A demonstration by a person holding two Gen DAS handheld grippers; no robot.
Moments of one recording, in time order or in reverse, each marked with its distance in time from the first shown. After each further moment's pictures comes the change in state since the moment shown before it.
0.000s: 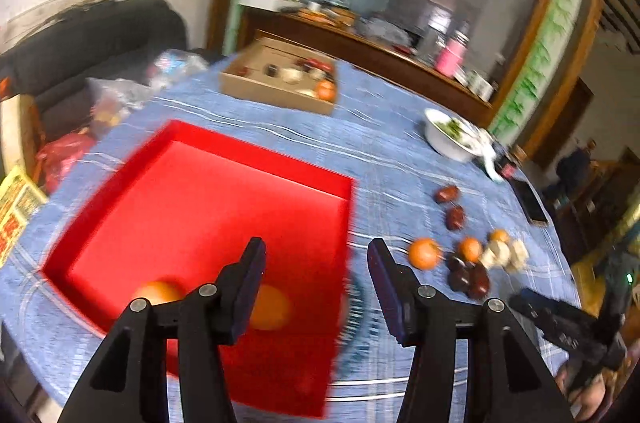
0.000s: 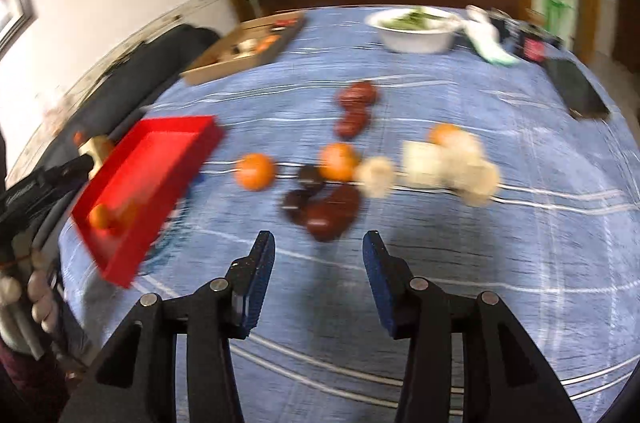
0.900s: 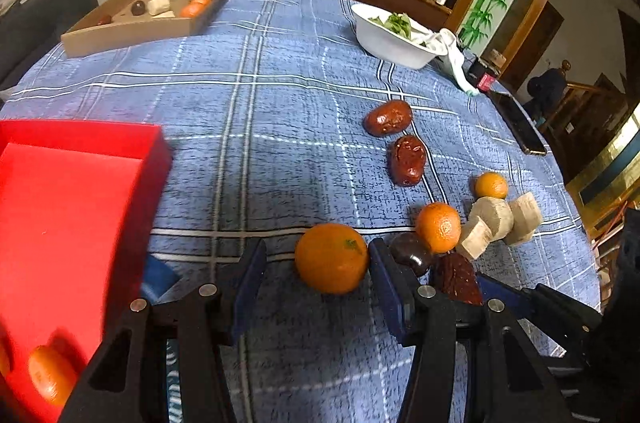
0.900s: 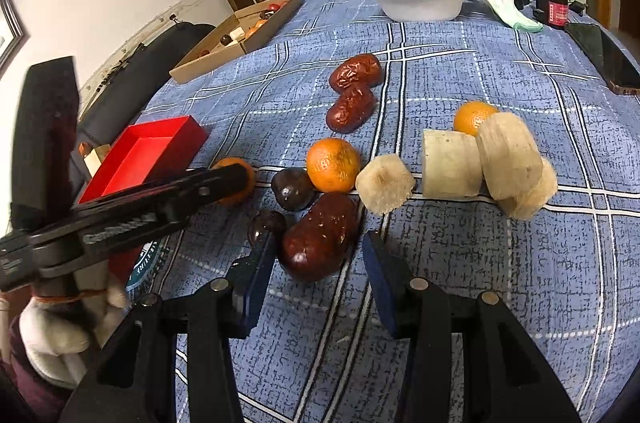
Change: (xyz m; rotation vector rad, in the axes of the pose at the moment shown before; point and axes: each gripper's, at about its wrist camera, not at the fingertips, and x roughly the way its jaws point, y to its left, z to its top) left arm 0.139 -0.106 -0.008 0.164 0.235 -0.085; right arm 0.052 -0.009 0.009 0.047 0.048 0.084
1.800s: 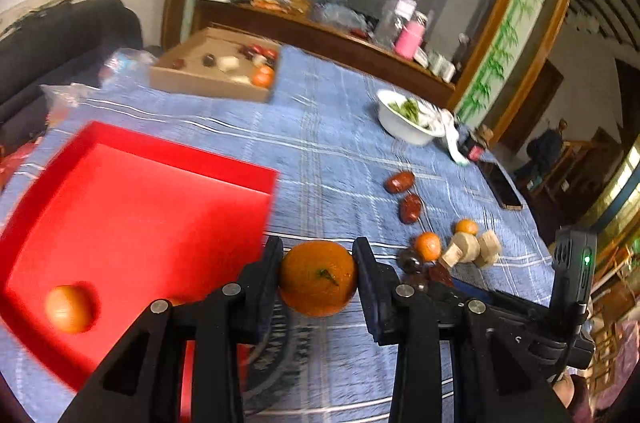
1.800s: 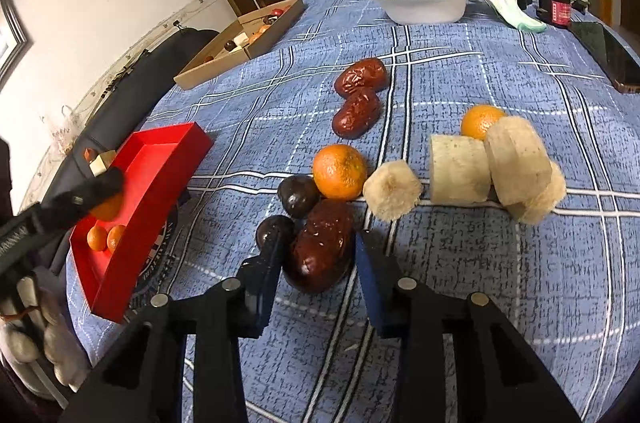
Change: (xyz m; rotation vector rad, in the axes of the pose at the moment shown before) left arm -0.116 0.061 -0.027 -0.114 -0.236 -0.007; right arm 0.001 0.001 0.000 0.021 -0.014 0.022
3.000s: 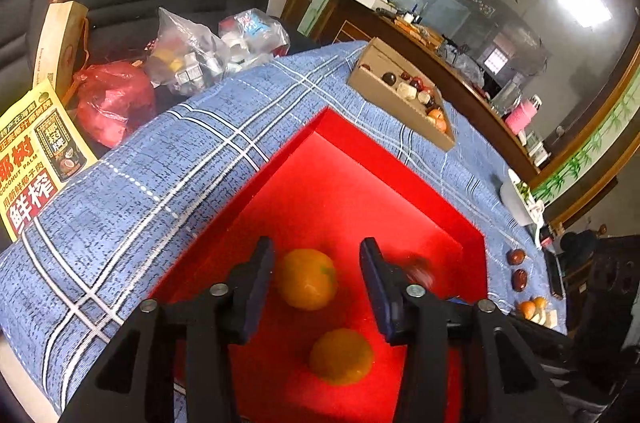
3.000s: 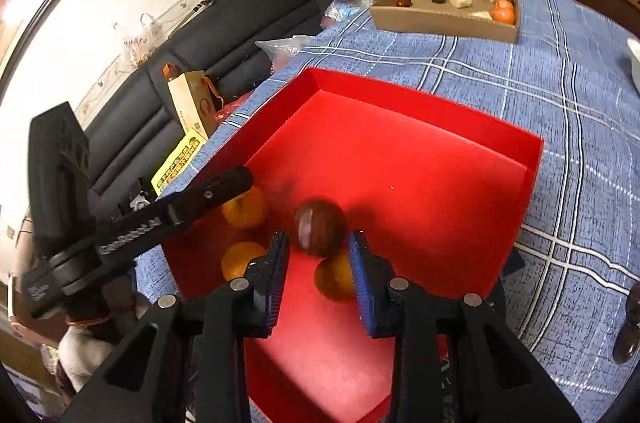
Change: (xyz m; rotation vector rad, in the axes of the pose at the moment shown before) left arm -0.030 0.194 -0.003 -0.365 -0.025 0.150; right arm 0.097 0.243 0.021 -0.291 0.187 0.220
